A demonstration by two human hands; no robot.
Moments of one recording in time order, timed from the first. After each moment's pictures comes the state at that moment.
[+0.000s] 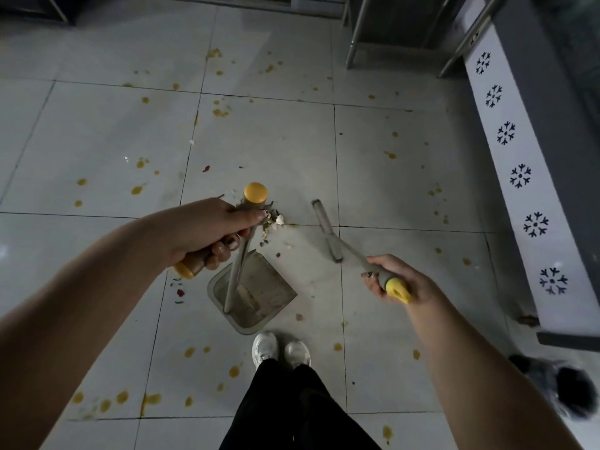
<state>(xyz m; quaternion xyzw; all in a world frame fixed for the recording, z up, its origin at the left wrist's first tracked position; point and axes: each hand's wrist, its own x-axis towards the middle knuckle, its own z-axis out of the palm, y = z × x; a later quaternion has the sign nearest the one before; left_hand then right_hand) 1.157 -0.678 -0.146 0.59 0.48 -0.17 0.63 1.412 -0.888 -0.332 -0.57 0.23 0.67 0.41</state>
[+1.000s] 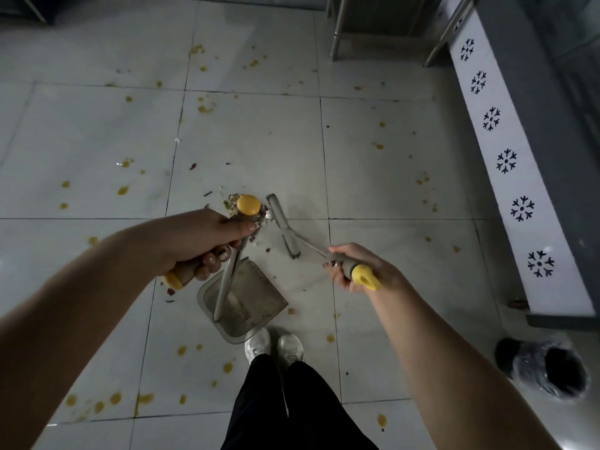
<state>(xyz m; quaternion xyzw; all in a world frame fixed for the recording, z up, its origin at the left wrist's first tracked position) 1.174 -0.716 -0.154 0.58 0.48 -0.20 0.63 1.390 -0.871 -0.321 -0.51 0.21 0.75 0.37</state>
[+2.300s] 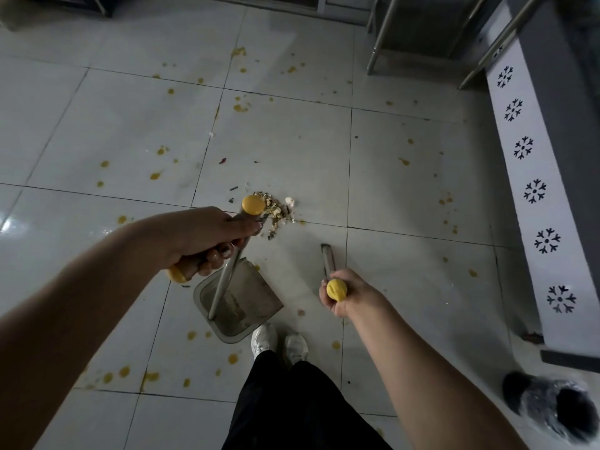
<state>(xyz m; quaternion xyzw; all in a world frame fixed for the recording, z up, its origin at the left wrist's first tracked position) 1.119 -0.708 -0.147 0.57 0.51 -0.18 0.62 1.300 -0.862 -0.304 -0.59 0.30 0.62 0.42</state>
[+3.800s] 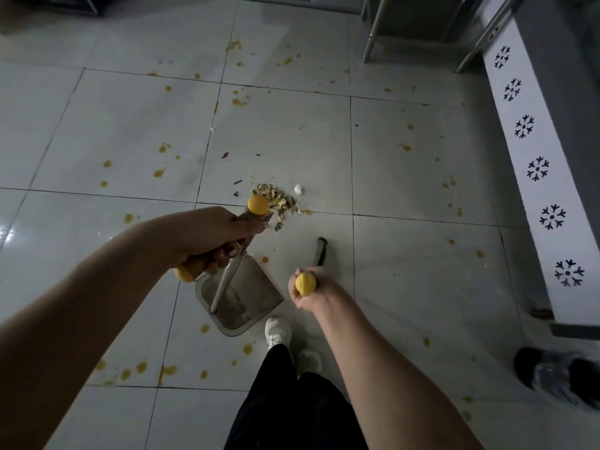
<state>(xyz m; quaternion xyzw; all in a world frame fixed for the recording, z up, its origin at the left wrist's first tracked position) 1.078 -0.717 -0.159 0.59 0.50 -0.21 0.60 1.202 -0.845 -0.323 -0.48 0.37 0.61 0.51</state>
